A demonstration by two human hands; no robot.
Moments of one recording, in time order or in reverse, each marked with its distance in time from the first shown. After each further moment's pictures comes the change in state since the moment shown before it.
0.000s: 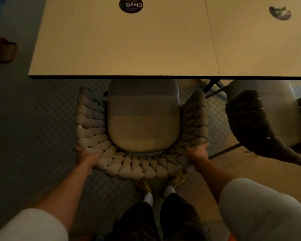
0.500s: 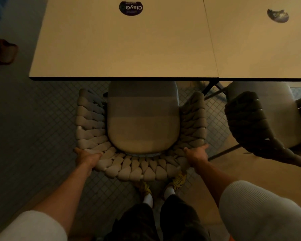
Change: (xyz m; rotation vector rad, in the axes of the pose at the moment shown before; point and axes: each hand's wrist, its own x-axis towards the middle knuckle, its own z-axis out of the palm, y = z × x) left_hand 0.002 0.003 -0.002 -0.054 -0.069 -0.032; right_hand -0.003 0.001 0.000 -0.020 0.007 -0.004
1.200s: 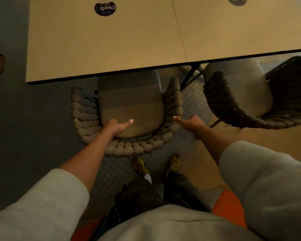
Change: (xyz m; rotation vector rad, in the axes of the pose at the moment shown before) left_hand -0.159 0.108 0.025 0.410 -0.322 0.306; right_hand -0.065 -0.008 -0.116 -0.100 -0.111 -0.123
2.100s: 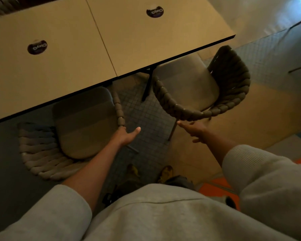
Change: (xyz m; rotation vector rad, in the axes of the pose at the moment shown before) left_hand -0.131 0.179 0.224 0.215 -0.147 0.280; right_hand 0.046 0.221 -0.236 0.311 -0.077 0.001
